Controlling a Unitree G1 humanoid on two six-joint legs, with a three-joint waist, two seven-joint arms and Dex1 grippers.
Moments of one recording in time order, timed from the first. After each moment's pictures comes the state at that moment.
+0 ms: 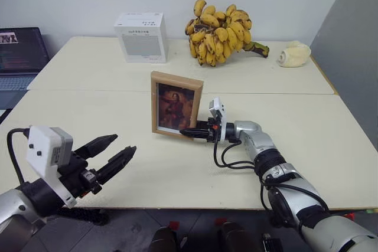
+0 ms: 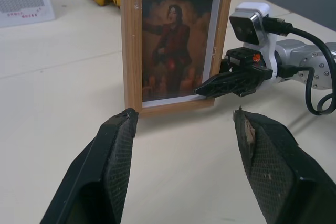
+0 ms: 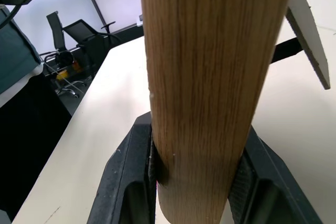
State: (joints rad) left arm 0.51 0.83 0.86 -0.92 -1.26 0.76 -0.35; right arm -0.88 -0.05 0.09 0.90 0.25 0.07 1.26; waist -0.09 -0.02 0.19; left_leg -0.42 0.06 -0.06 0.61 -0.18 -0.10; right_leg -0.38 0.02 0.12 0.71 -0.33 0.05
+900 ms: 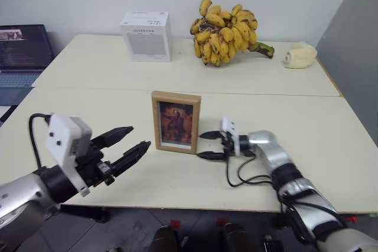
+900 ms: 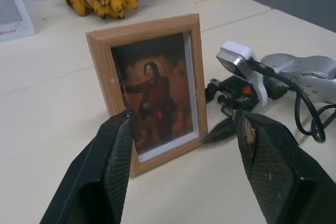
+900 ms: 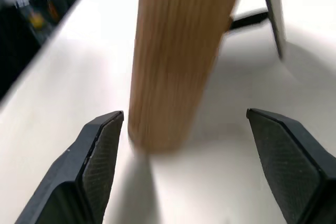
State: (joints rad) left arm 0.32 0.91 0.66 -0.88 -1.21 0.71 -0.34; right arm -0.65 -0.27 0.19 0.62 0.10 -0.04 1.26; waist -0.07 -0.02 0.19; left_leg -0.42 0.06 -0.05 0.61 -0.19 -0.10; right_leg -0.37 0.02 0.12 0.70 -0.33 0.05
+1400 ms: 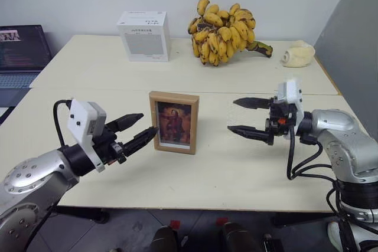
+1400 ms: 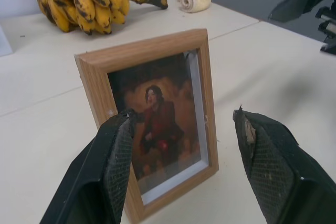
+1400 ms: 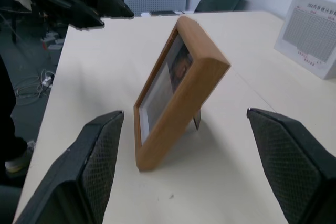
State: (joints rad) left arm 0.05 0.89 0.44 -0.70 -1.06 0.69 -0.44; right arm -0.51 -0.58 -0.09 -0.38 0.53 0.68 1.02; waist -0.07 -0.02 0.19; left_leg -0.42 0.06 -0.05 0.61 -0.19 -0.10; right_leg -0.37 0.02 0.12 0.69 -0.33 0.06
